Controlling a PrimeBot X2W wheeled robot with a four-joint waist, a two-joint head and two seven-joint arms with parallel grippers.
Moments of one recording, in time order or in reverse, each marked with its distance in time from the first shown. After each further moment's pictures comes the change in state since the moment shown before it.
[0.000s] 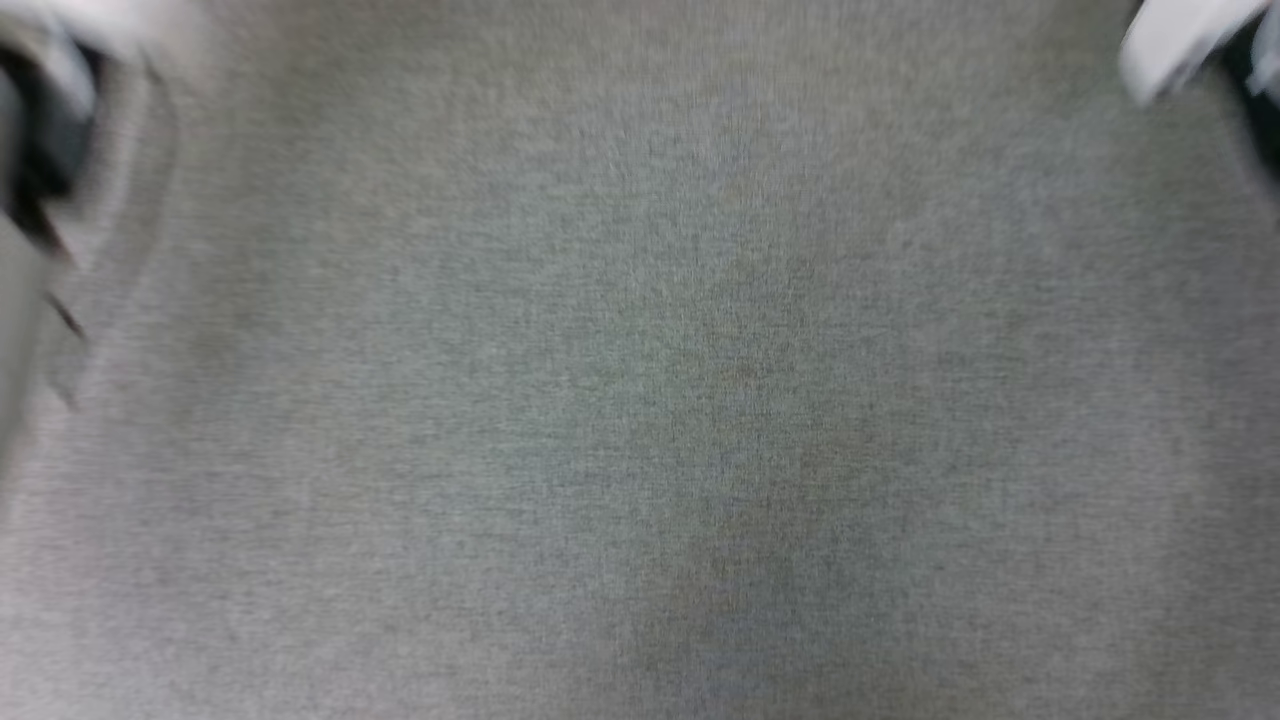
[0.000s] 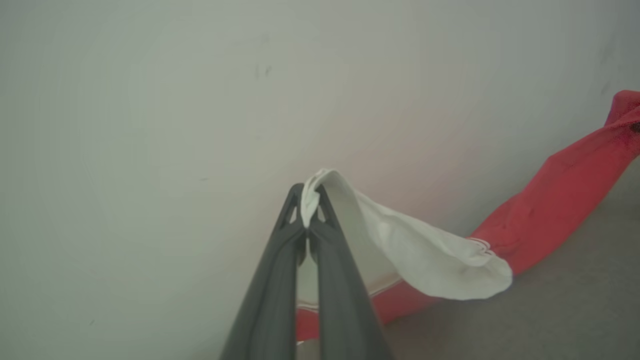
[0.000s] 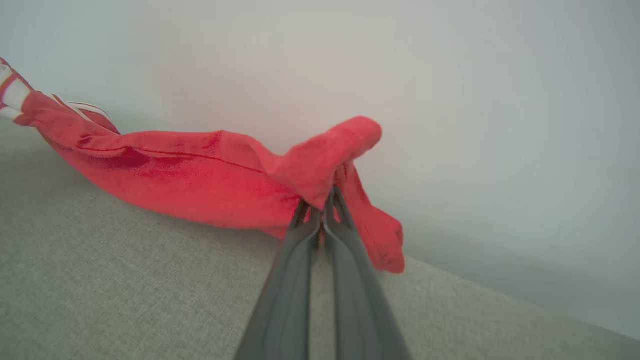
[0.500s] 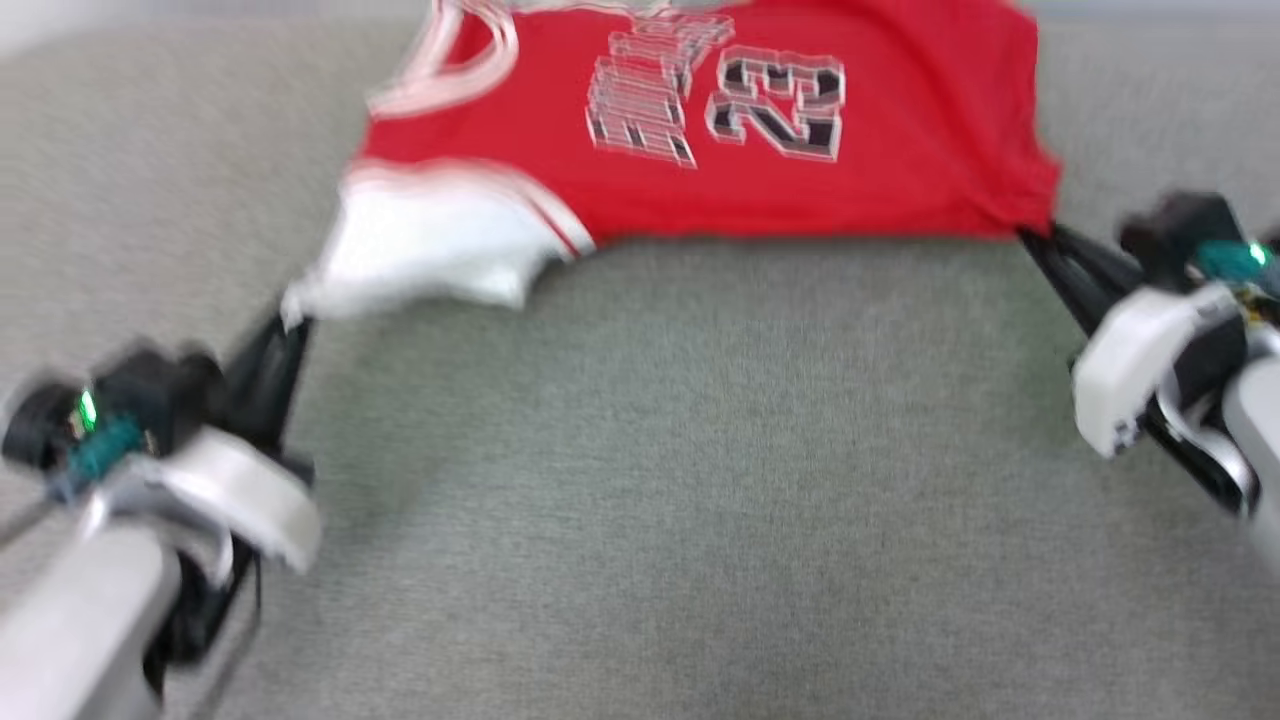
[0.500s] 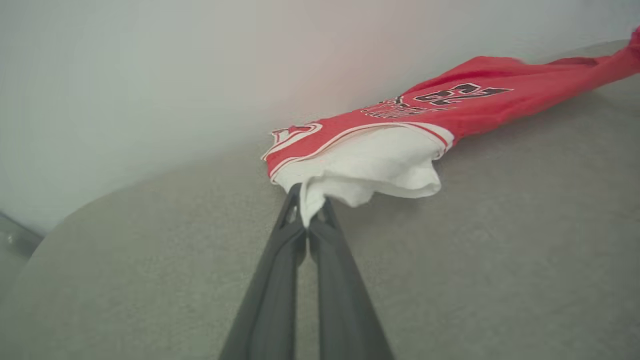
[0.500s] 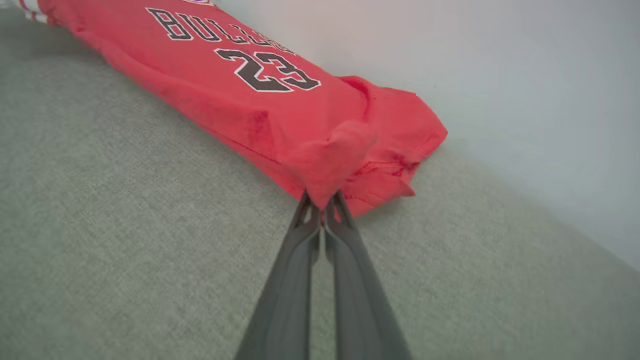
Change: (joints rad) left arm 0.697 0.123 -0.049 -0.243 -0.125 0.166 0.040; right arm 0.355 -0.215 0.334 -0.033 0.111 0.001 -0.086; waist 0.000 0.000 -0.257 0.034
